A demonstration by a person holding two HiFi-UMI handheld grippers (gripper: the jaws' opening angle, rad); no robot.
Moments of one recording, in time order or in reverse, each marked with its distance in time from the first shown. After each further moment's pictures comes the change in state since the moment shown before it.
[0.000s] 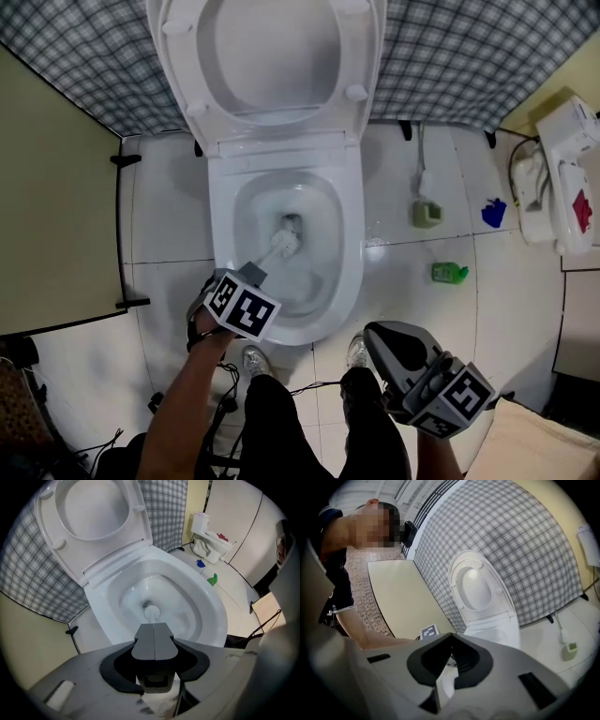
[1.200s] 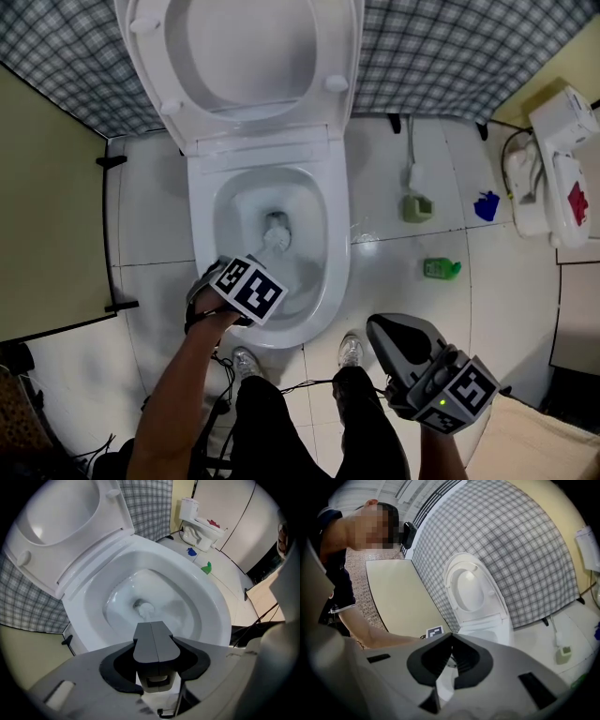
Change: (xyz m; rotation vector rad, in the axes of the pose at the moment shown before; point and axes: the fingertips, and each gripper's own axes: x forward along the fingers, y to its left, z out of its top) left arm 0.036 -0.022 0.030 0.140 0.104 -0.048; right arm -0.014 -0.033 0.003 -0.017 -0.003 -0.033
